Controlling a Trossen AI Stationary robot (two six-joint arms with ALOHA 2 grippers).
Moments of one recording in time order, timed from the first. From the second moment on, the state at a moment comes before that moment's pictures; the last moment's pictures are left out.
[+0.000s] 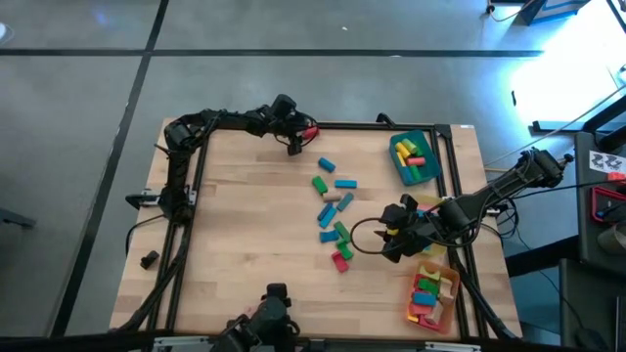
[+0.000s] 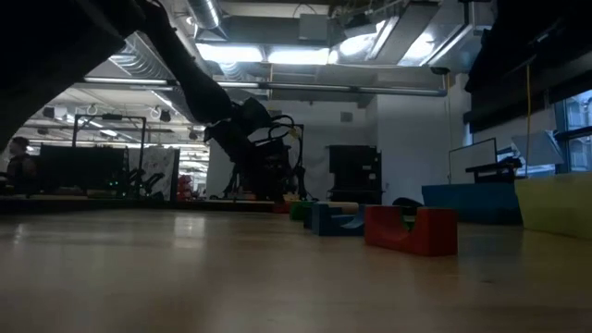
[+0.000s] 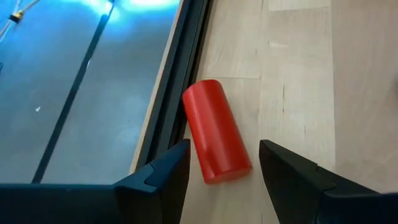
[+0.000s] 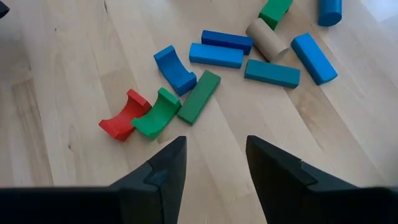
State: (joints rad) left arm 0.75 2.05 1.24 0.02 0.17 0.60; right arm 0.50 1.23 0.97 -0.80 0.45 0.81
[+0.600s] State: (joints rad) left arm 0.74 2.05 1.32 -0.07 0.17 0.38; right arm 0.50 1.23 0.97 -0.80 0.45 0.80
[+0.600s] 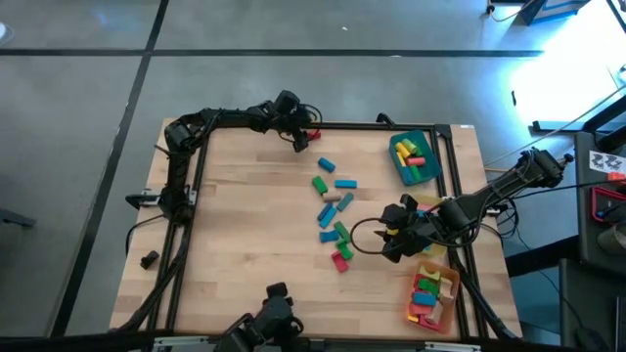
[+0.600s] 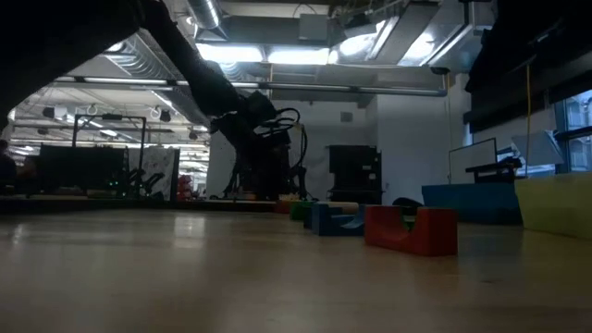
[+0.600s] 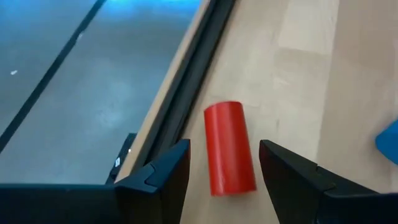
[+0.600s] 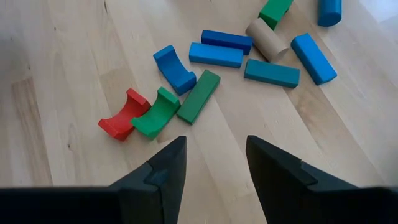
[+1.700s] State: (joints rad) left arm 0.72 2.16 1.46 -0.25 0.11 0.38; right arm 0.42 1.23 0.97 -0.81 0.61 0.71
